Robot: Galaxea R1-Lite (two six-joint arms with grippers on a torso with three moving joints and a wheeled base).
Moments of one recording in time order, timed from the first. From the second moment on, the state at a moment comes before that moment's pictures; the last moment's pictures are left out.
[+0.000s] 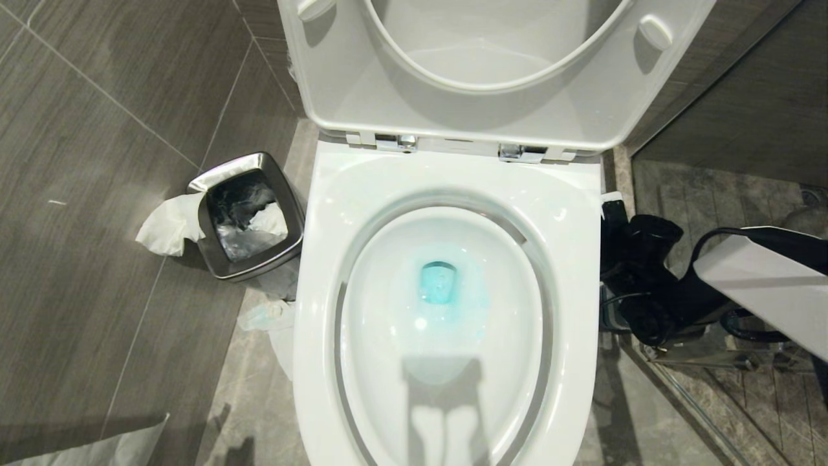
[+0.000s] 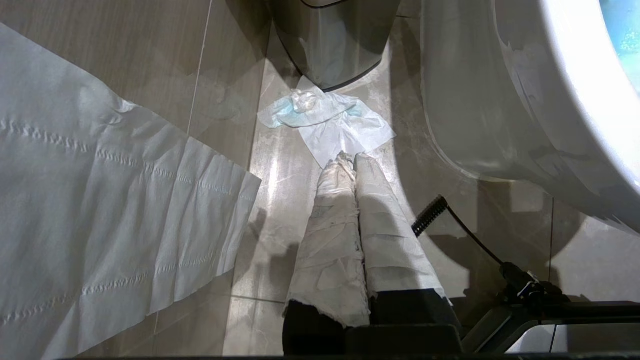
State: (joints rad) left arm 0.01 0.00 0.00 0.00 0.00 0.01; right arm 0.13 2.34 -1.18 -1.29 -0.03 -0.15
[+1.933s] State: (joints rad) left arm 0.01 0.00 0.00 0.00 0.00 0.01; right arm 0.07 1.33 -0.89 -0.37 -0.03 -0.14
